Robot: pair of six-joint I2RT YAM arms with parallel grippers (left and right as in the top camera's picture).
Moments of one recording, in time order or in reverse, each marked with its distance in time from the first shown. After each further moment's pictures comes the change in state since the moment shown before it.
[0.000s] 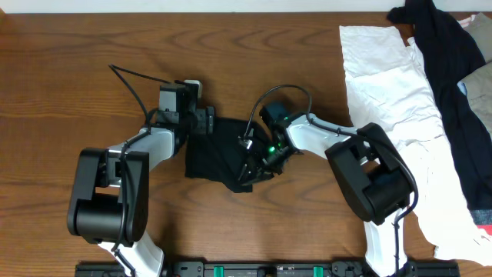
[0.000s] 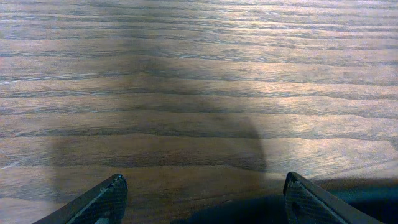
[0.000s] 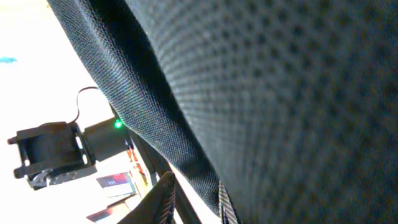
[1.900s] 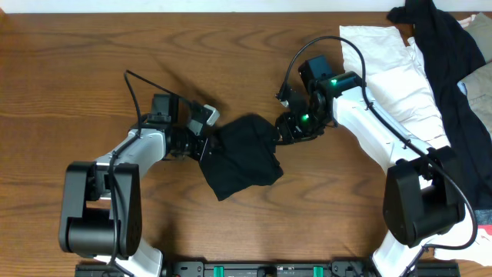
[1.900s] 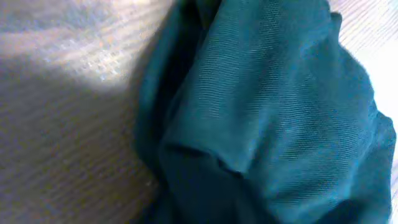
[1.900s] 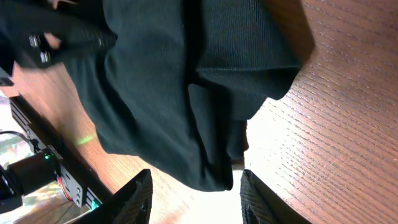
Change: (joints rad) left arm 0.040 -0.085 0.002 -0.449 0.488 0.412; right arm -0.193 -0.249 0.180 -0.288 0.439 -0.151
